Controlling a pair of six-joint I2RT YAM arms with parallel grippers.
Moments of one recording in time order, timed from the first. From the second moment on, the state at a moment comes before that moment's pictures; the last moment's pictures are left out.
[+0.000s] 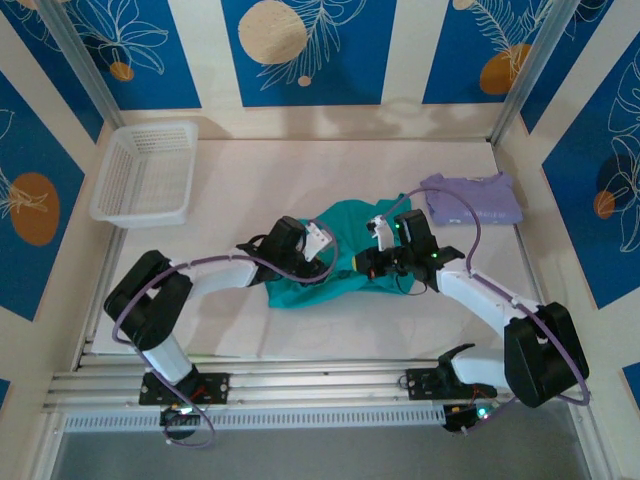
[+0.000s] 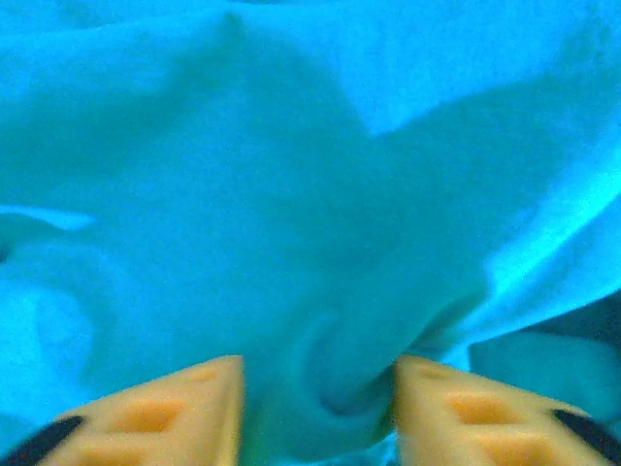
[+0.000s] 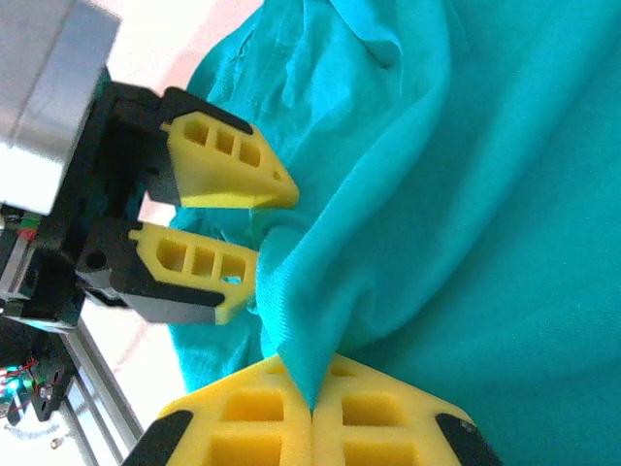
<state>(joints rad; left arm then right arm) -0.74 1.67 0.90 -0.05 0.30 0.03 0.41 1.25 0.69 -0.28 -0.55 0.29</state>
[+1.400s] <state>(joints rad) -0.64 1.38 0.85 -0.05 0.55 -0.12 0.73 1.19 0.61 -0.05 -0.06 -0.03</state>
